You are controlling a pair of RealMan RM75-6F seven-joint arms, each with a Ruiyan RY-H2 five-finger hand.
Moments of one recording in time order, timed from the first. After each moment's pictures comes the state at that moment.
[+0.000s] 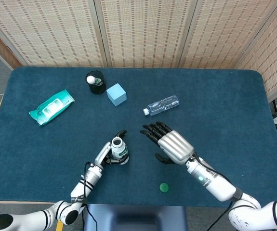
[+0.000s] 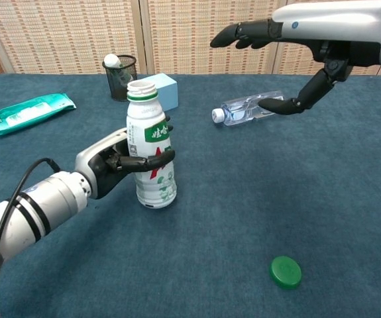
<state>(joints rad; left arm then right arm) -0.62 -1.89 -0.22 -1.20 1.41 0.94 -0.96 0.76 -1.12 0.13 -2.00 -1.29 0.97 -0.24</state>
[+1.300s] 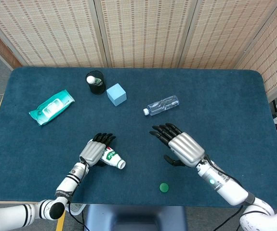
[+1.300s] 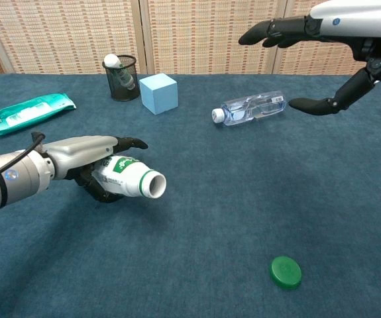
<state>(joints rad) -0.69 -1.62 -0.19 -1.52 0.95 0.82 0.47 0.68 -1.05 0.10 -2.00 -1.41 1.00 -0.13</state>
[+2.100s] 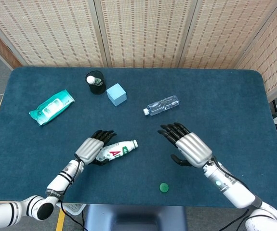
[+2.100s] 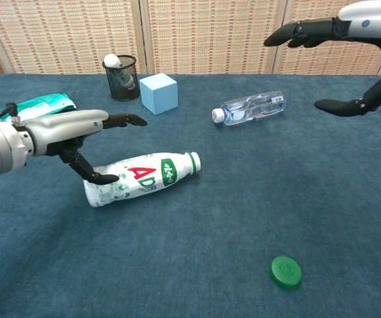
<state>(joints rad) -0.70 -1.46 -0.16 -1.62 1.13 0.86 0.28 0.62 -1.01 0.09 -2.02 -1.40 1.03 -0.17</state>
